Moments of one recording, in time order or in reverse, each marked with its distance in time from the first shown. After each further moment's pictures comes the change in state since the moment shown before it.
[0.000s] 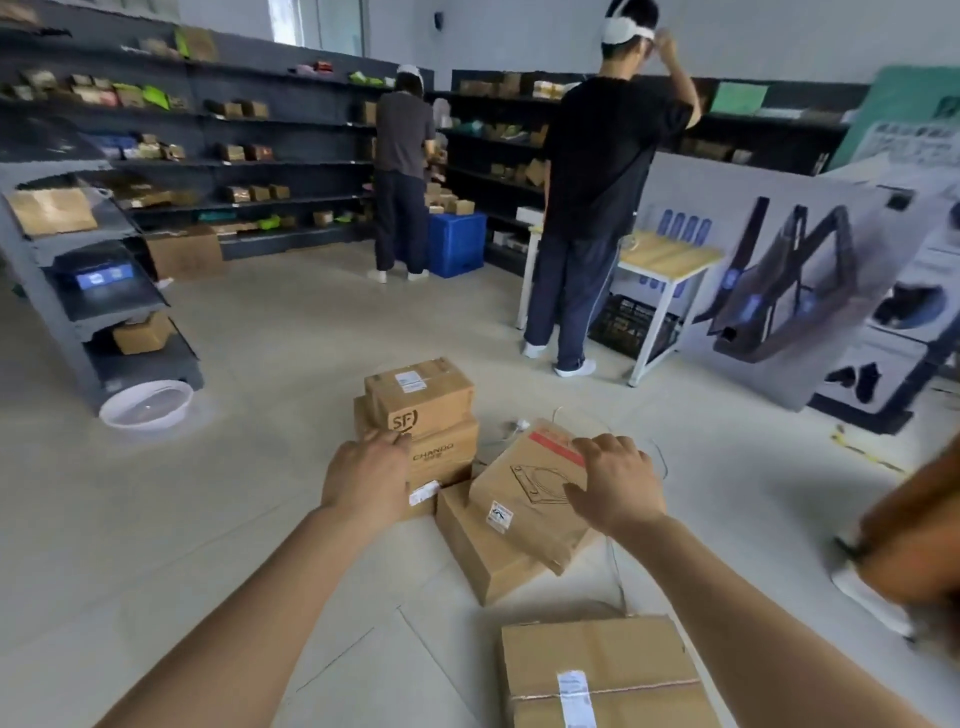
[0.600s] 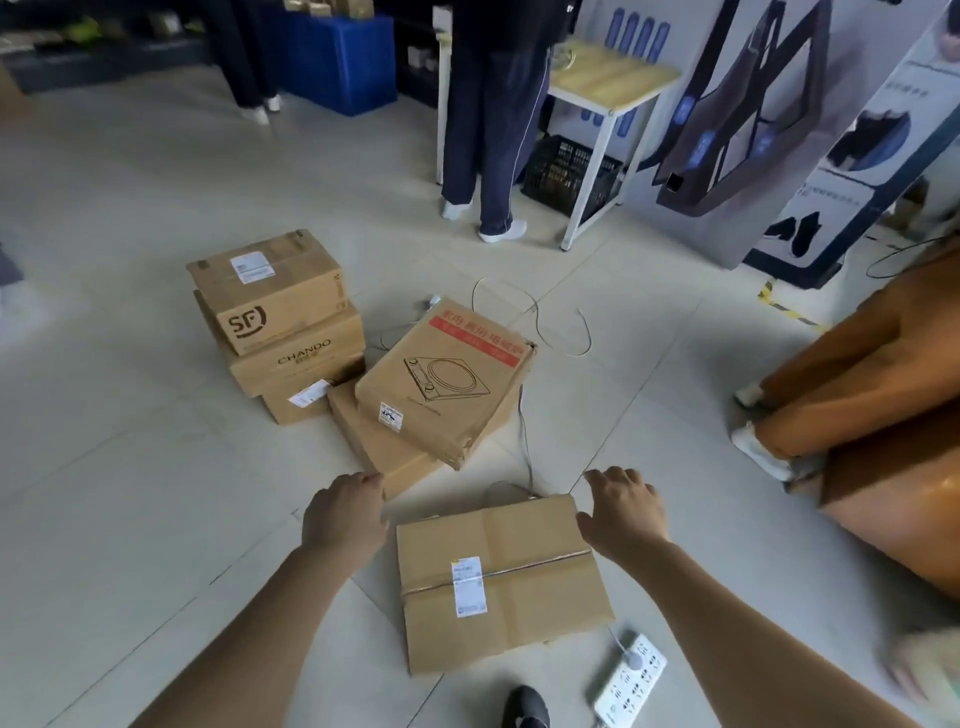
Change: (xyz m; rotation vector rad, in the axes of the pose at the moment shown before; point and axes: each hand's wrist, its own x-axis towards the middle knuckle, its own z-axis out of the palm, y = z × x) left_hand 0.090 0.234 0.187 -0.155 -0.478 0.002; right_hand 0.023 0.281 0.158 -0.080 -0.423 0.239
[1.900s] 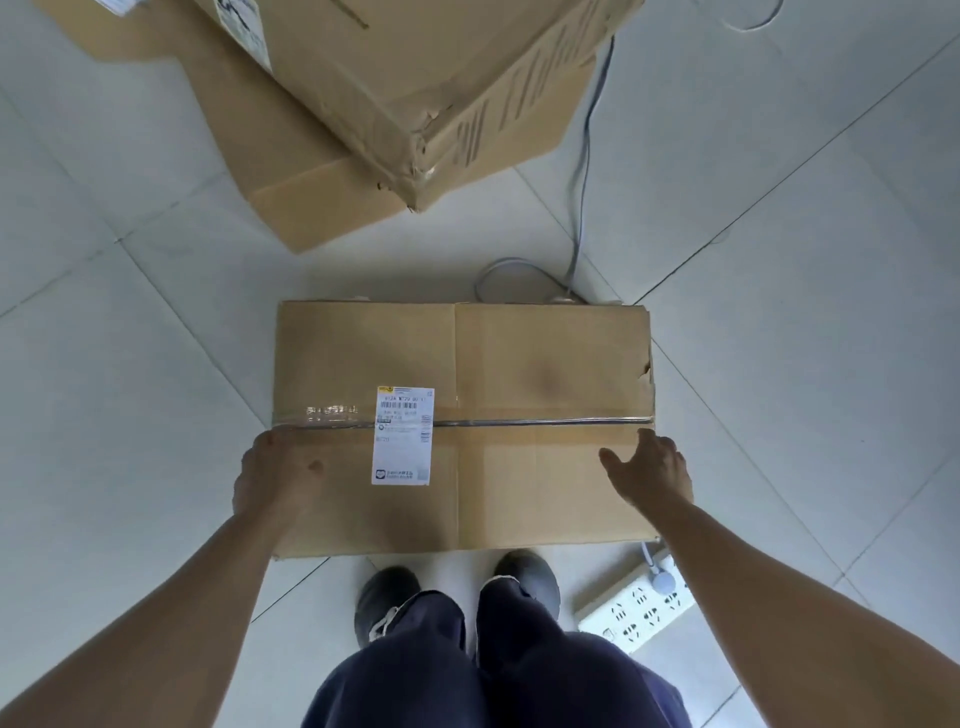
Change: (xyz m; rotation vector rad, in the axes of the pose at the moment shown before) left_hand 0.199 0.052 0.551 -0.402 -0.361 -0.704; right_hand 0.266 0.143 0.529 0.206 -0.464 0.349
